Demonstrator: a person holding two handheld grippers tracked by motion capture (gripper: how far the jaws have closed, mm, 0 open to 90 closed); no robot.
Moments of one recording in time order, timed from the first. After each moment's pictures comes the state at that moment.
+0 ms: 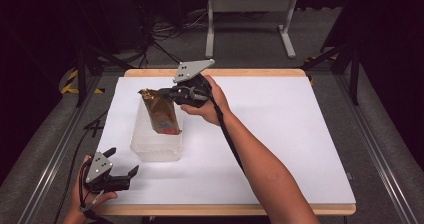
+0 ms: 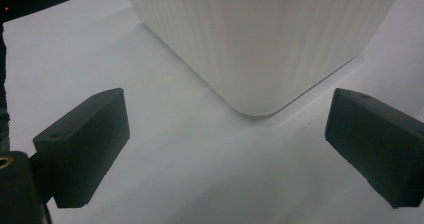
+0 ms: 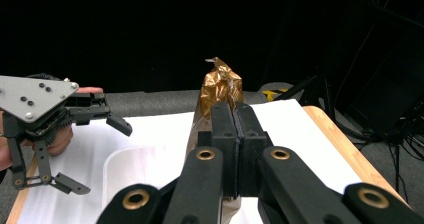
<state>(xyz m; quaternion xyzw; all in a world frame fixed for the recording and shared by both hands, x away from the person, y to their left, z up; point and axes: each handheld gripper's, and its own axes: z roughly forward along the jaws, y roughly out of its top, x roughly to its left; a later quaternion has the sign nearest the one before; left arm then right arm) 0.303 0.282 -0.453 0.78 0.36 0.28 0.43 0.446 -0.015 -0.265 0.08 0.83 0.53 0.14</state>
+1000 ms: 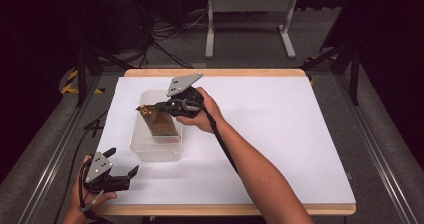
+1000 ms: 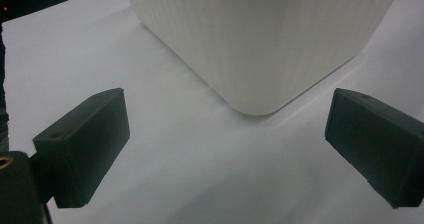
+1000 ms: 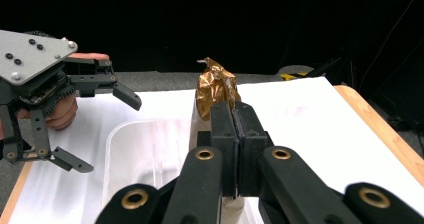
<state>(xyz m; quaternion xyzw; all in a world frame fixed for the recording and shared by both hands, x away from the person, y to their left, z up) 0.303 0.283 -0.453 0.78 0.36 0.28 0.43 0.450 0.001 -0.307 0.07 0.85 0.50 0.11</state>
